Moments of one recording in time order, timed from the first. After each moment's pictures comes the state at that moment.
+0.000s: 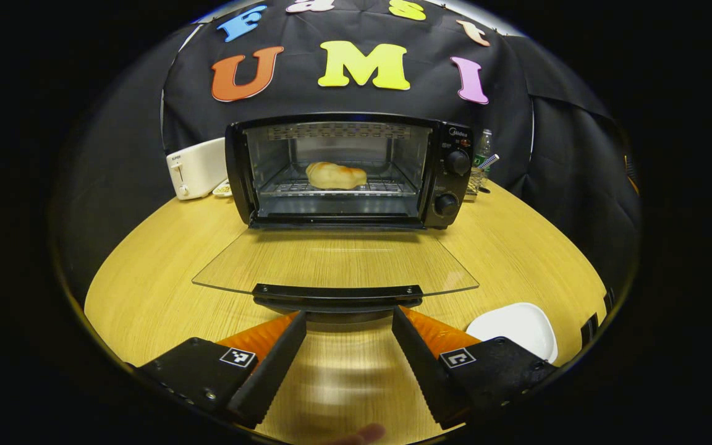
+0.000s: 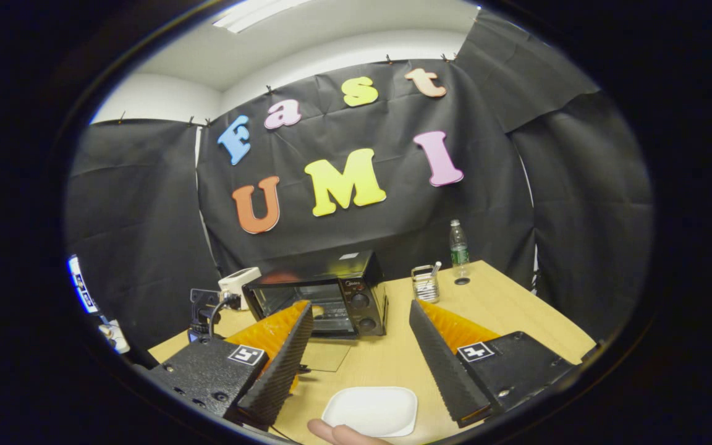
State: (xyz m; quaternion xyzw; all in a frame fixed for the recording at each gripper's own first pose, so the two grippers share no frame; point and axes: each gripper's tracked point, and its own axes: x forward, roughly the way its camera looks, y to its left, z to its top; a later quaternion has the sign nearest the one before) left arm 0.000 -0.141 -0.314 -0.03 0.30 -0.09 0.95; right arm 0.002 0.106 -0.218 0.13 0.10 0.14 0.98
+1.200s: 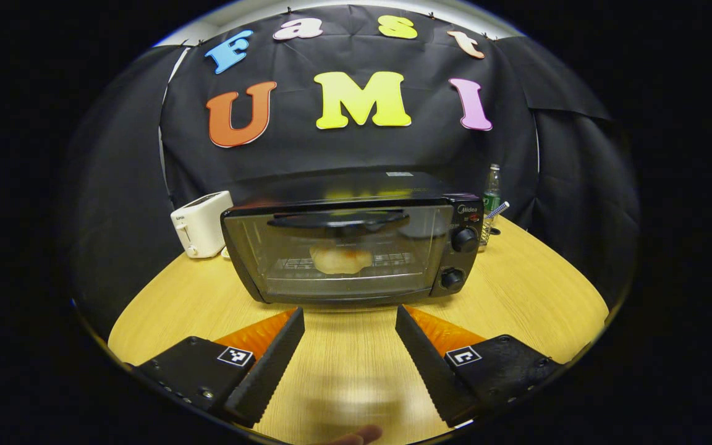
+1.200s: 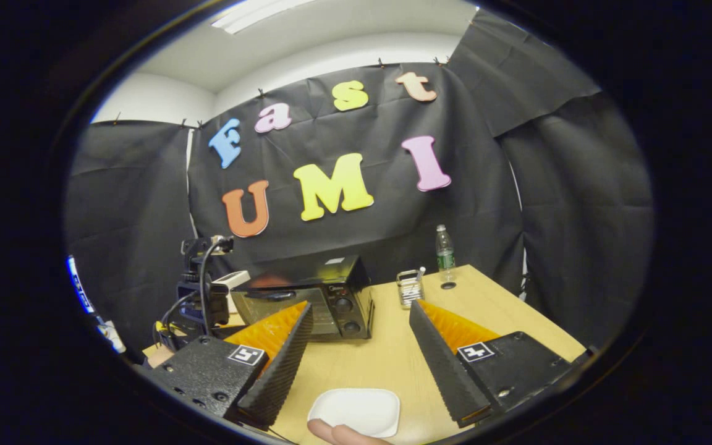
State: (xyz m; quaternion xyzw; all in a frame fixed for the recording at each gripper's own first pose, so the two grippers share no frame) left arm 0.063 -0.141 -0.233 0.00 0.22 -0.07 0.97; right arm 0.003 0.075 -0.214 0.14 0.10 0.11 0.98
